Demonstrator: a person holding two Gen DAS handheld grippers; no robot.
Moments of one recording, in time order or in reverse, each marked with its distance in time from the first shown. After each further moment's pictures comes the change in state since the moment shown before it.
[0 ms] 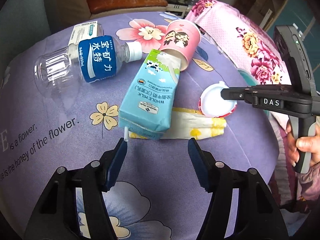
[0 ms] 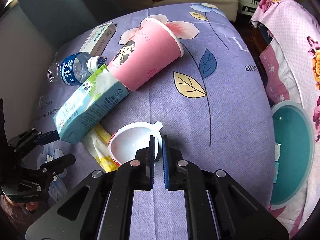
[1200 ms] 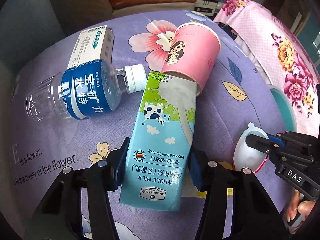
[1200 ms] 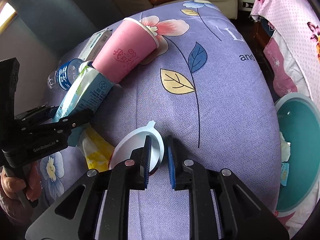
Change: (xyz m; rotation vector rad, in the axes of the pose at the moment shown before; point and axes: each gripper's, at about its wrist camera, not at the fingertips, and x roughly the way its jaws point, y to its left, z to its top) left arm 0.036 -0.013 0.057 -0.114 0.046 0.195; right arm 0.012 -0.027 -0.004 0.032 -0.040 0.107
